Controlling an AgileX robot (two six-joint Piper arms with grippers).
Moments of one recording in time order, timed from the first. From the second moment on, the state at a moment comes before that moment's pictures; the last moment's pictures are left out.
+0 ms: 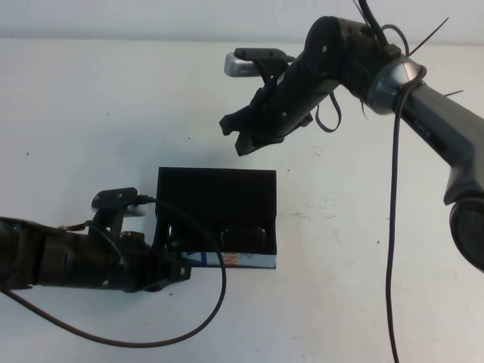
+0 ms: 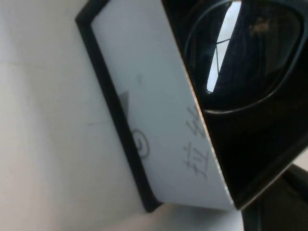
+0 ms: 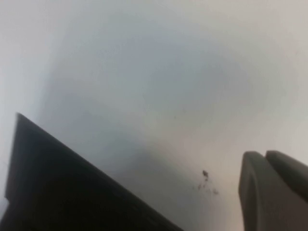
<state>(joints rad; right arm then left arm) 0.46 2.37 -2.25 0.44 1.08 -0.15 -0.28 1.77 -0.66 -1.61 0.61 1.51</state>
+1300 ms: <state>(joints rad) 0.54 2.30 -2.19 0.53 1.23 -0.20 -0.28 1.77 -0.66 -1.61 0.62 1.51</state>
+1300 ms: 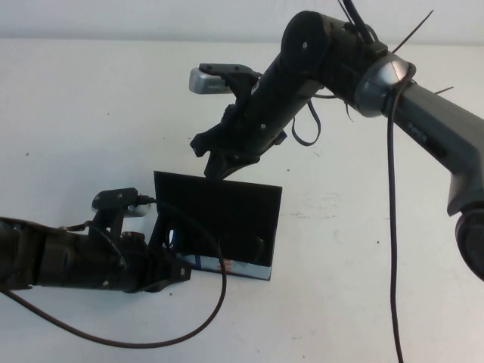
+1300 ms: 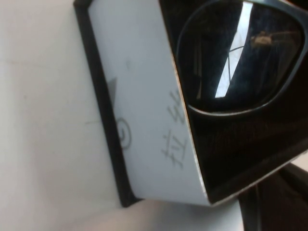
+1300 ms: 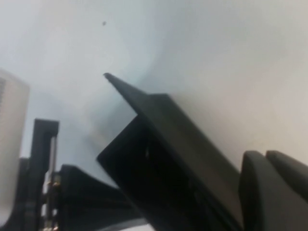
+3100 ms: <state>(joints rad) 0.67 1.86 -1.81 0.32 1.22 -0.10 -0.28 0.31 -0.56 -0.31 0.44 0.34</state>
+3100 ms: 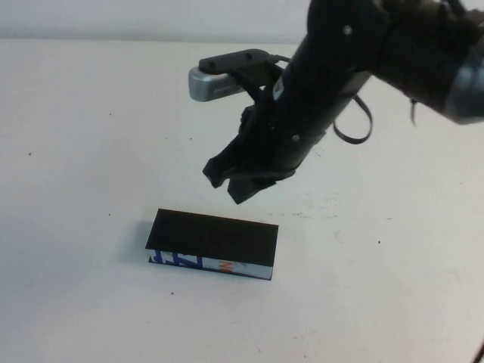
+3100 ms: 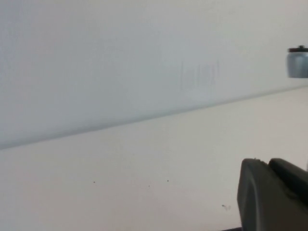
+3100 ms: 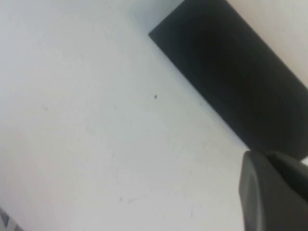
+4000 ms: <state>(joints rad) 0.70 0.73 -0.60 0.31 0.48 -0.05 -0.28 0.05 0.03 -0.32 0.05 0.31</state>
